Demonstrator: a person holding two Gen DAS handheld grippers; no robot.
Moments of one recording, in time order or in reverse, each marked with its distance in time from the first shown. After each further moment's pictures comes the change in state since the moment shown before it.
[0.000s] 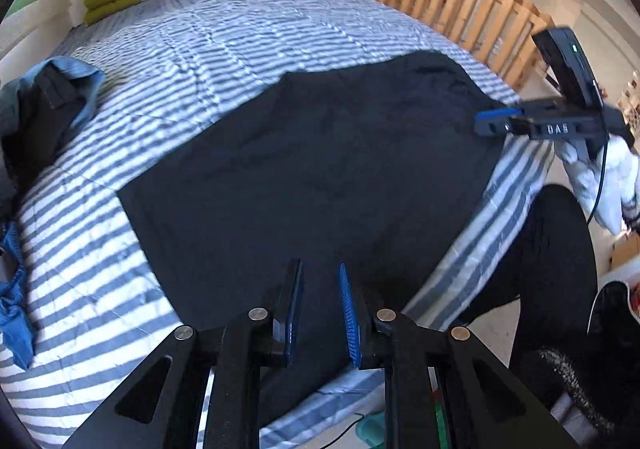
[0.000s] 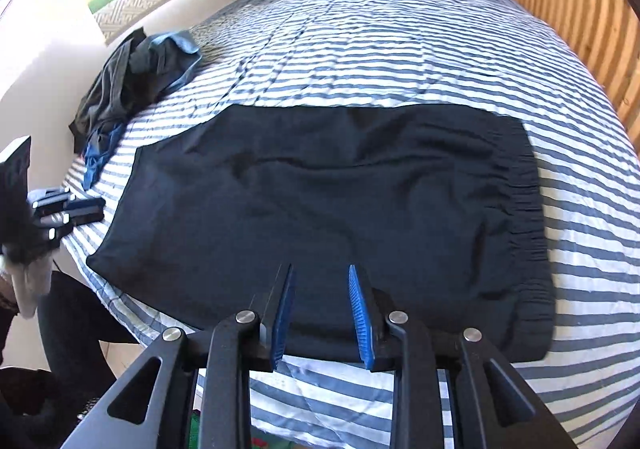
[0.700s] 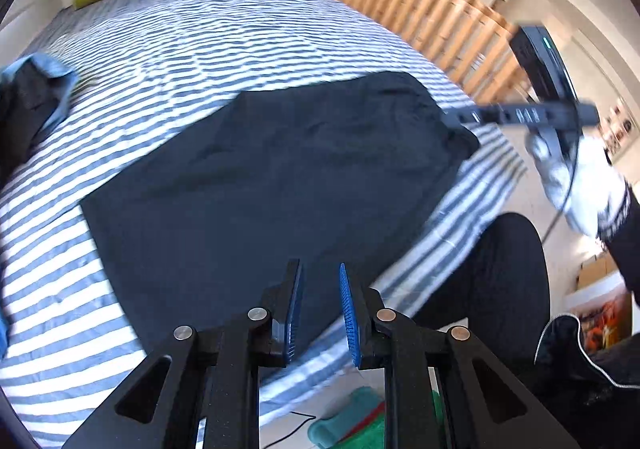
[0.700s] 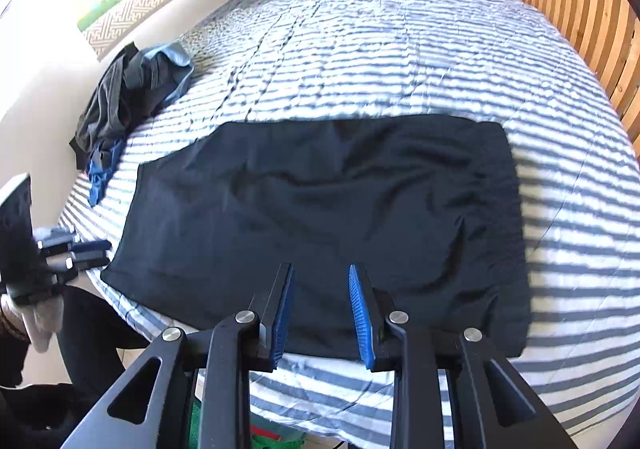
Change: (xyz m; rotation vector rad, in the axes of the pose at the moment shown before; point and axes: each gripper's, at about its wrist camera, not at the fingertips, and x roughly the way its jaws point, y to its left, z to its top) left arm -0.016 -0.034 0.021 -0.060 -0.028 -0.136; right arm -0.036 -0.016 0.022 0.071 0.023 0.026
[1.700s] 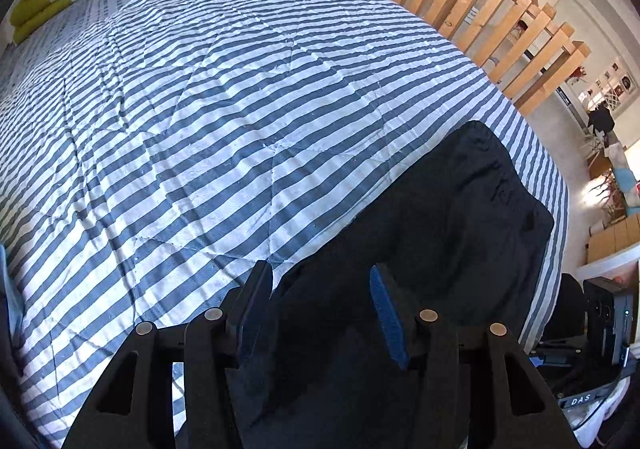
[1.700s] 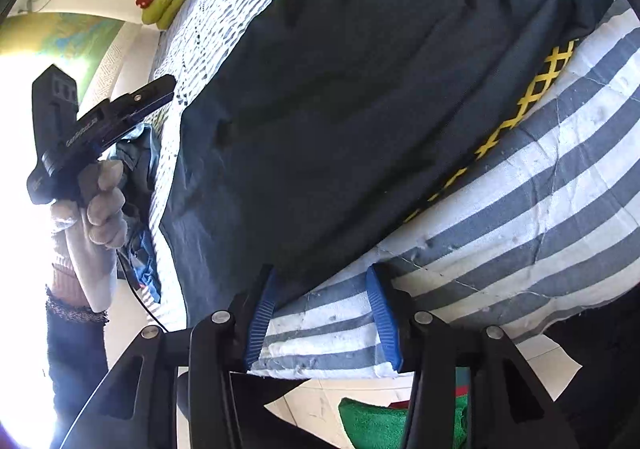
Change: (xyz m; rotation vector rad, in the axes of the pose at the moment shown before) left arm 0.133 0.064 0.204 0.108 0.182 -0.001; right arm 0.069 0.016 -0.087 0.713 0.057 0.232
